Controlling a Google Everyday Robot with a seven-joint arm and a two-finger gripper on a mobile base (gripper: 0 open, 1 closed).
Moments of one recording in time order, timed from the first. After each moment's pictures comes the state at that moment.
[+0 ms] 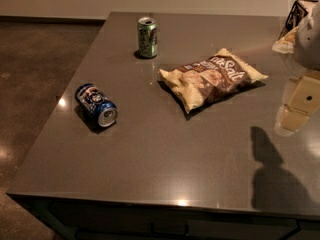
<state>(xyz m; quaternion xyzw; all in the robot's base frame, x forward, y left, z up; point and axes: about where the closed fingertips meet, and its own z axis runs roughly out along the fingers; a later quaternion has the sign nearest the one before) 0.438 -0.216 0.979 -0.60 0.78 -0.04 0.16</state>
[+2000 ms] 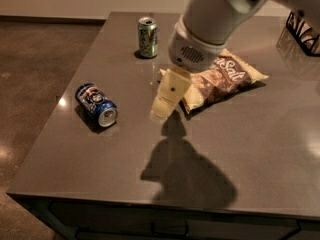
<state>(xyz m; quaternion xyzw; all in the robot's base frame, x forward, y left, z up) 0.486 -0.032 0.946 -0.58 0.79 0.06 0.19</state>
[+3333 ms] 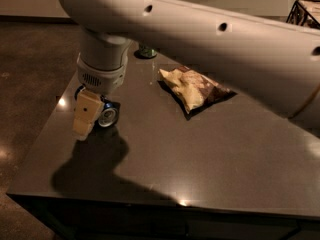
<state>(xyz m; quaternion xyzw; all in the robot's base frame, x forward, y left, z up) 0.502 0.129 0.876 -0.59 0.80 0.07 0.13</state>
